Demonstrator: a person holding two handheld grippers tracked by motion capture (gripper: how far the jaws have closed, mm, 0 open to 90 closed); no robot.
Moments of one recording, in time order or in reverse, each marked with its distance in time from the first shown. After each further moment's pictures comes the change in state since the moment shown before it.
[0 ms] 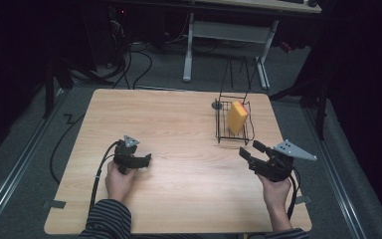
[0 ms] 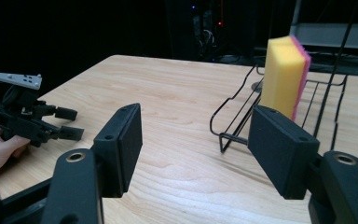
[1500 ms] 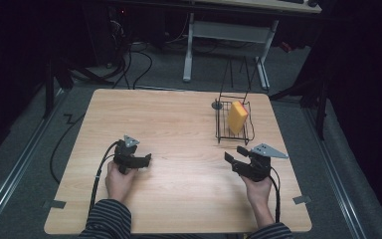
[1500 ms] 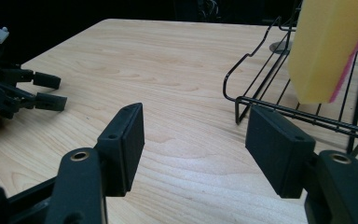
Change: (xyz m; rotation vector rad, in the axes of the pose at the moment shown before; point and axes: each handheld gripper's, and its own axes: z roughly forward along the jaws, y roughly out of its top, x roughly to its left) left arm 0.000 0.000 0.000 0.000 0.001 0.002; right arm 0.002 -0.036 0.054 0.099 -0.001 -0.005
